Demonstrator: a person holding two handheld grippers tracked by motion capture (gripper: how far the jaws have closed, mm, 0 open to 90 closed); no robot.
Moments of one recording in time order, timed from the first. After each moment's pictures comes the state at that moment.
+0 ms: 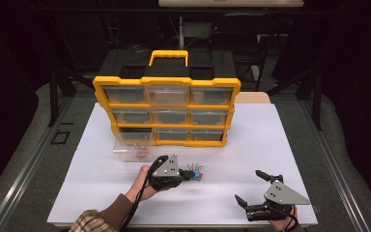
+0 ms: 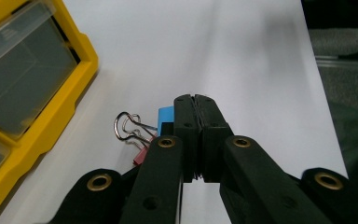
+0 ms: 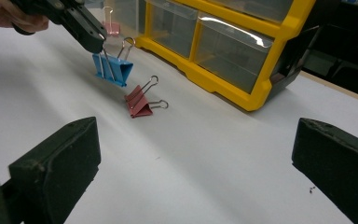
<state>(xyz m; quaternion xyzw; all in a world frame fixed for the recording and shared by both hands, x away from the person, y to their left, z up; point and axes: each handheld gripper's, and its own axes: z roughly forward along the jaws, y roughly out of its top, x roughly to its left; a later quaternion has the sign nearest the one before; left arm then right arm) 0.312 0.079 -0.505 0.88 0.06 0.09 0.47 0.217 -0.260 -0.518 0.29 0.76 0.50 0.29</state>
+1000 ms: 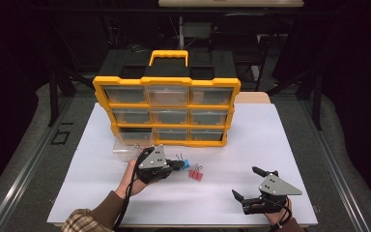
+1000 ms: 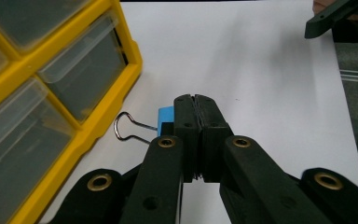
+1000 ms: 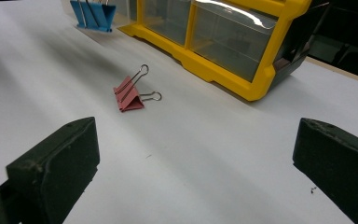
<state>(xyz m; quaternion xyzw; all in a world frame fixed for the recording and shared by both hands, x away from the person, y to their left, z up) 0.318 0.108 -0.481 0.87 0.10 0.13 0.47 0.238 -0.256 -0.529 0.31 0.77 0.49 0.27</state>
